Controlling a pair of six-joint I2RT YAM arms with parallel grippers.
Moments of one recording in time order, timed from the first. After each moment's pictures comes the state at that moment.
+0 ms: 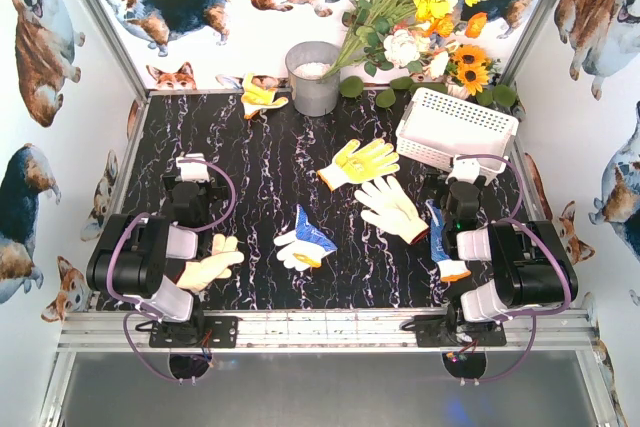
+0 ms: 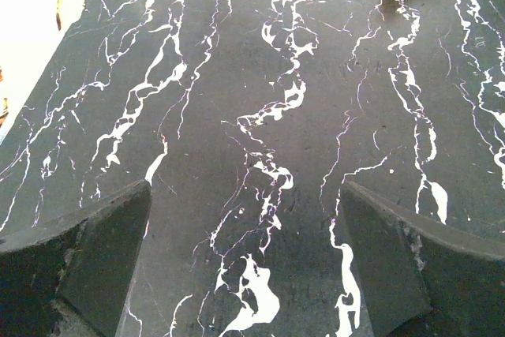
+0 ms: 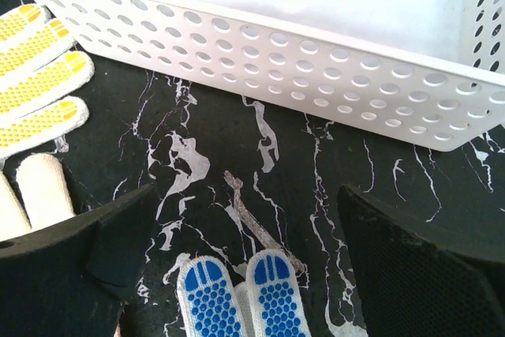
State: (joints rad) left arm -0.04 1.56 0.29 1.07 -0.22 0.03; right arm 0.03 1.46 0.28 0.89 0.19 0.05
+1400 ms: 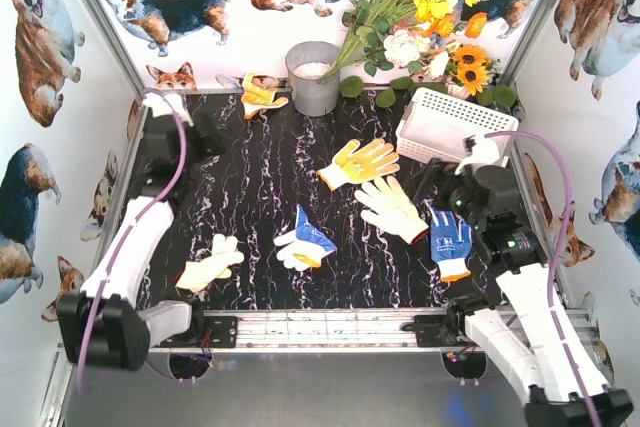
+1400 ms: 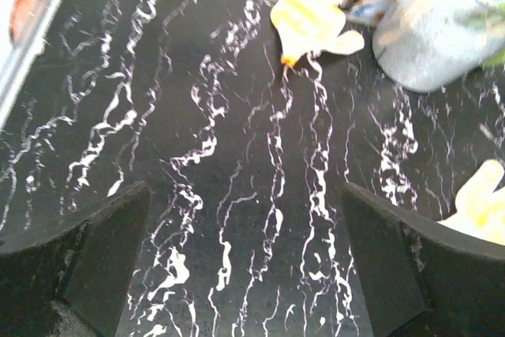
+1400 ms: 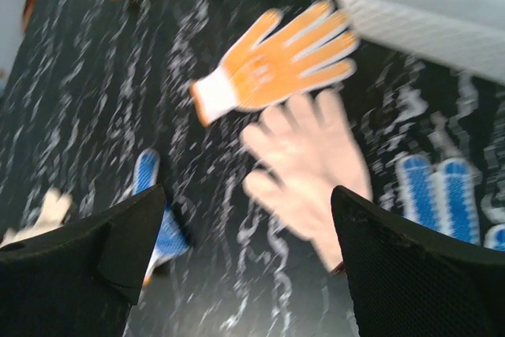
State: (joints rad) left arm -0.07 1.11 0.91 -0.11 -0.16 -0.28; right arm 0.15 0.69 0.76 -0.40 -0.13 0.38
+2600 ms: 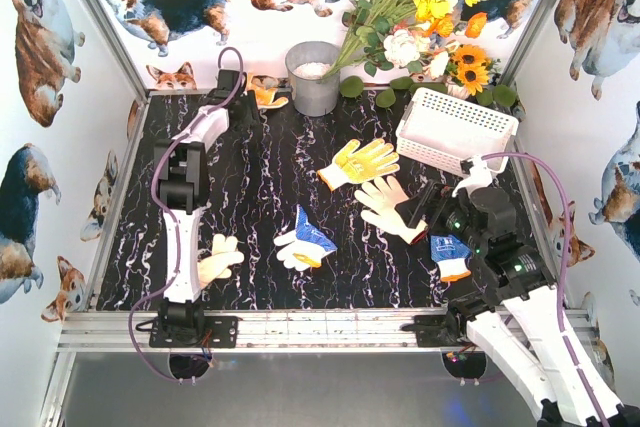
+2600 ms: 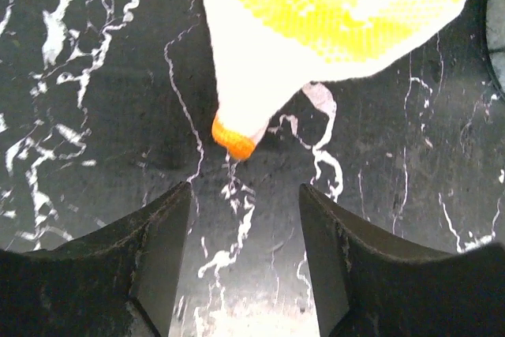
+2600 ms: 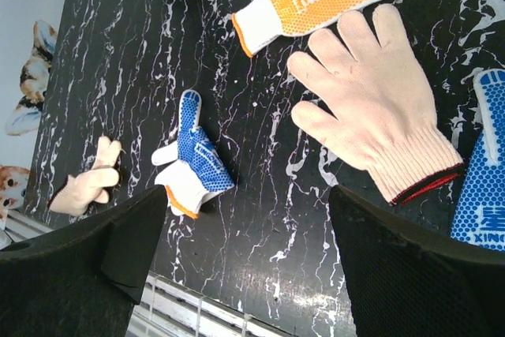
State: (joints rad) left arm -0.11 2.39 1.97 -0.39 -0.02 -0.30; right arm 0.33 0.55 0.72 -0.60 -0.13 0.56
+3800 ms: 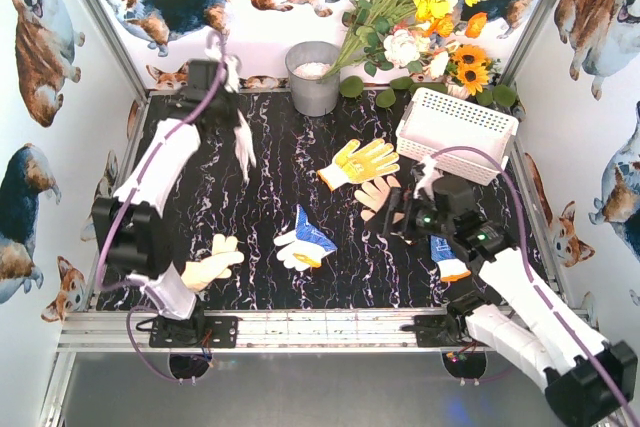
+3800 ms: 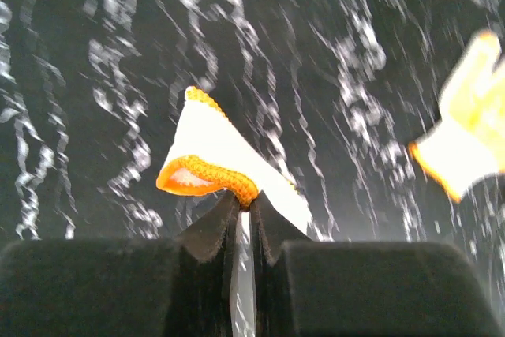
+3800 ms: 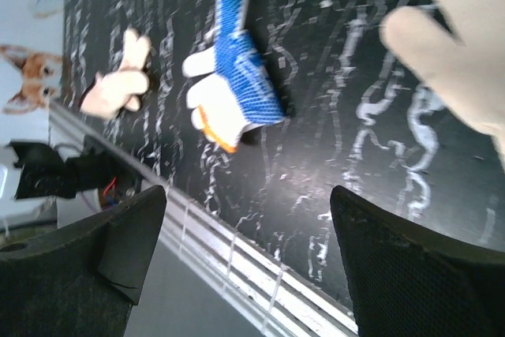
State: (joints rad) left arm -0.15 1.72 1.60 -0.53 0.03 -0.08; right arm 0.40 0.79 0.64 -0.48 -0.37 0.62
